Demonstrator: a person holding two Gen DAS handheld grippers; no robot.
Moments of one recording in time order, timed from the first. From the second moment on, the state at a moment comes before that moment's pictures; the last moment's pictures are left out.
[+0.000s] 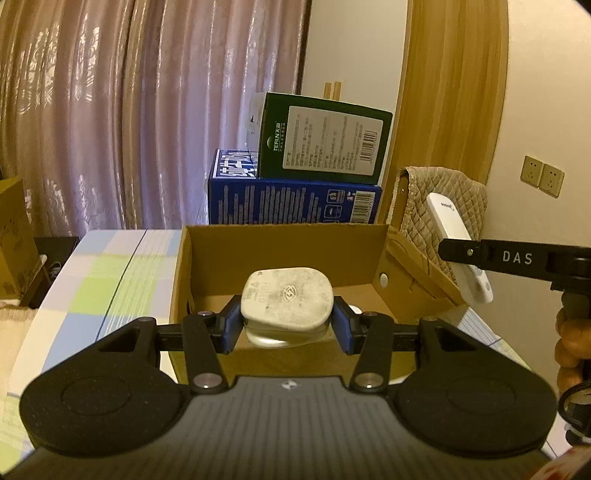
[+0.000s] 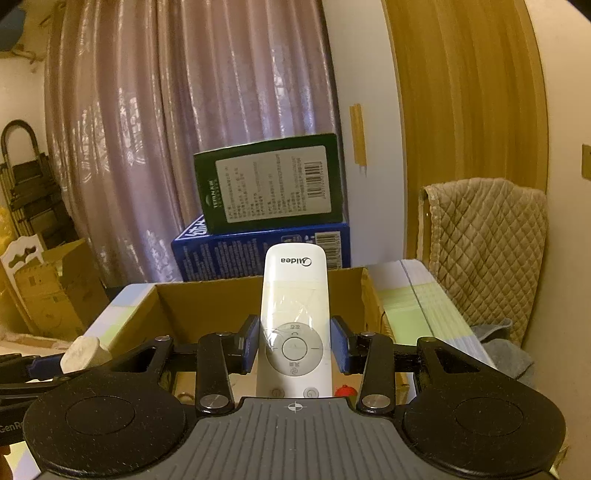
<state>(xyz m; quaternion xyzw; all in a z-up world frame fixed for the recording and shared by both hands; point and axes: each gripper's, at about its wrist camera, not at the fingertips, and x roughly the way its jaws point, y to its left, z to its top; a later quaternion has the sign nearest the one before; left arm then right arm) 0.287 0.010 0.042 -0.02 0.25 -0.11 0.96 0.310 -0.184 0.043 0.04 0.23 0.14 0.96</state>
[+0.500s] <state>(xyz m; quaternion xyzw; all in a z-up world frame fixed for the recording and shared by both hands) 0.368 0.016 0.031 -0.02 0.26 -0.10 0.96 0.366 -0.188 0.019 0.04 0.25 0.13 0.96</state>
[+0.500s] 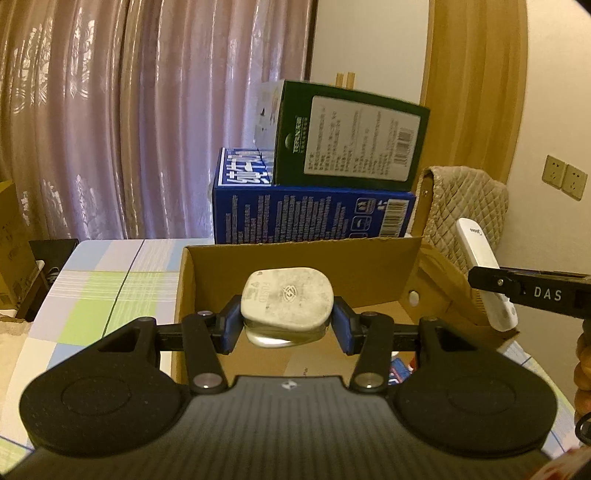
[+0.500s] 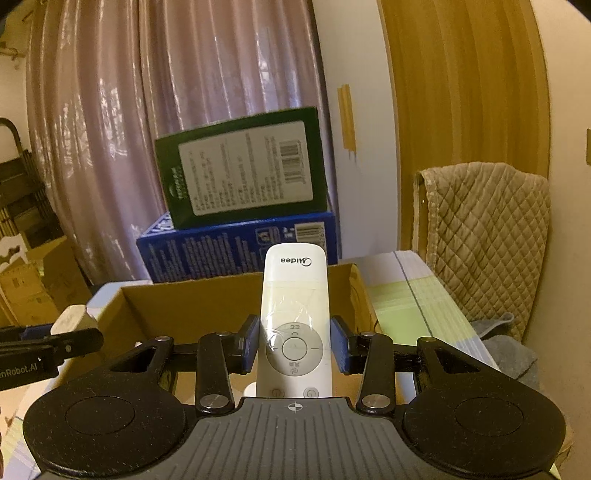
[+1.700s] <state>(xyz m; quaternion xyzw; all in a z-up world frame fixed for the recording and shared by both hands) 0.442 0.008 -0.025 0.01 0.32 -0.08 0.94 0.424 -0.176 -0.036 0.00 0.32 0.12 0.94</state>
